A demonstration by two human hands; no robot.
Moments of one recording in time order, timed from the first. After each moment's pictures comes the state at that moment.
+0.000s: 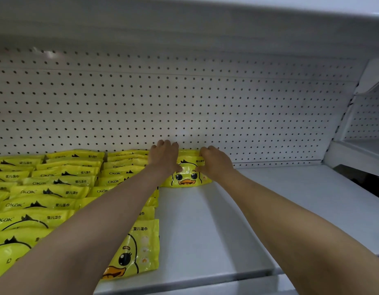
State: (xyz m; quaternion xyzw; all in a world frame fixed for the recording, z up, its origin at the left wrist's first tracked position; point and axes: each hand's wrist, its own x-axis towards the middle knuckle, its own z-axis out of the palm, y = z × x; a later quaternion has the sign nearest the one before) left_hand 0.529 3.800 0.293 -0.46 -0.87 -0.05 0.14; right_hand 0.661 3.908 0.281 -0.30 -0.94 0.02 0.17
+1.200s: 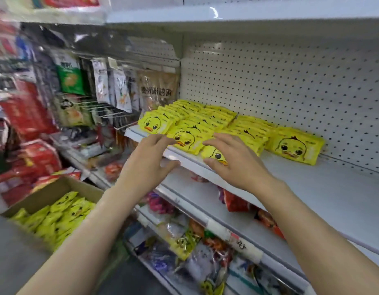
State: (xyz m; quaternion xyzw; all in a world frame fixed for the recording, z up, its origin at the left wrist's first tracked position) left_hand 0.767 3.384 0.277 -0.23 -0.91 -0.21 0.26; right_hand 0.791 3.626 0.302 0.18 -0.96 0.11 0.20
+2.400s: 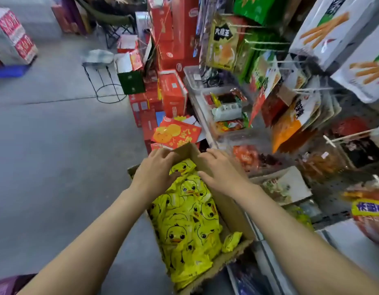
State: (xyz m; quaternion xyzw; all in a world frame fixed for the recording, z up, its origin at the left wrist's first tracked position) left_hand 0.498 2.888 0.048 0.14 -0.98 -0.14 0.06; right_hand 0.376 3.062 0.054 0.43 -0.89 0.10 -0.08
